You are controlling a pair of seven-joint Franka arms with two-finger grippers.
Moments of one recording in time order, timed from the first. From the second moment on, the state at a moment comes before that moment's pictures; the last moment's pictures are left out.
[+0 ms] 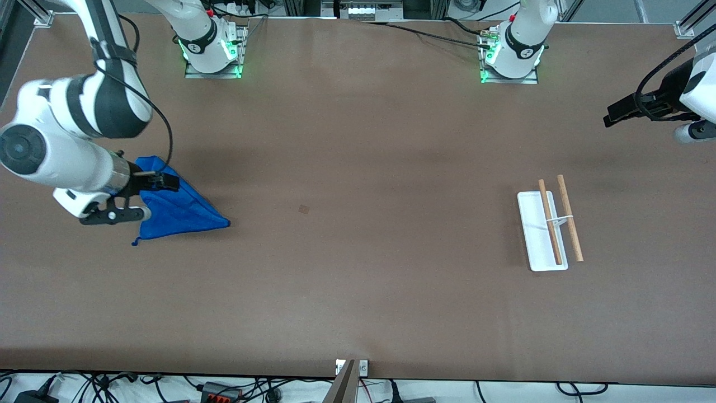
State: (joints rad) left arm 0.08 -0.07 -0.04 -1.70 -0.04 1.48 -0.14; right arm 0.14 0.32 -0.04 -1.74 -0.01 1.87 -0.01
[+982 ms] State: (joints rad) left arm 0.09 -0.07 -0.04 -1.70 -0.04 1.48 -0.09; right arm 0.21 0.63 0.01 -1.74 -0.01 2.20 -0.54
